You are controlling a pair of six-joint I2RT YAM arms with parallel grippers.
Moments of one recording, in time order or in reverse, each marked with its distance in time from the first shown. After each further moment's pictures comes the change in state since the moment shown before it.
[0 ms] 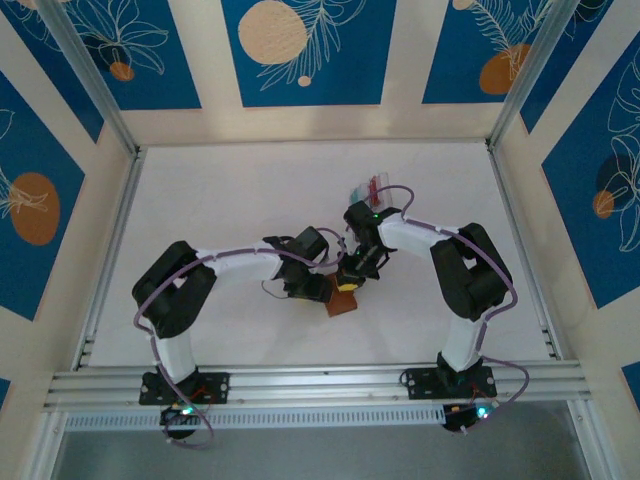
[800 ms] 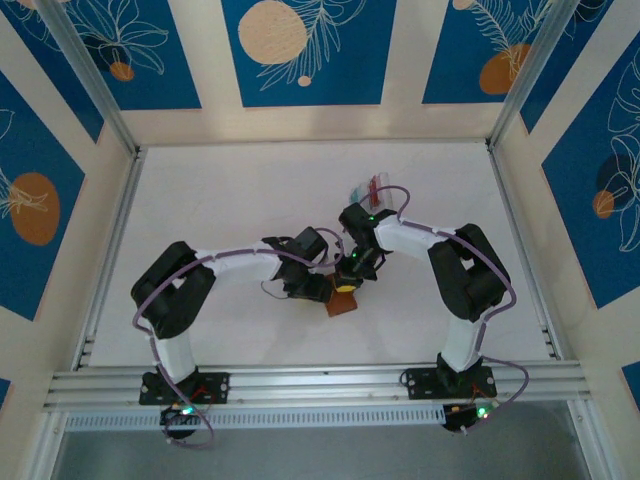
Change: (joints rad) left arm 0.002 -0.008 -0.010 0.012 0.003 -0.012; right arm 0.033 0.005 0.000 0.017 0.050 0.035
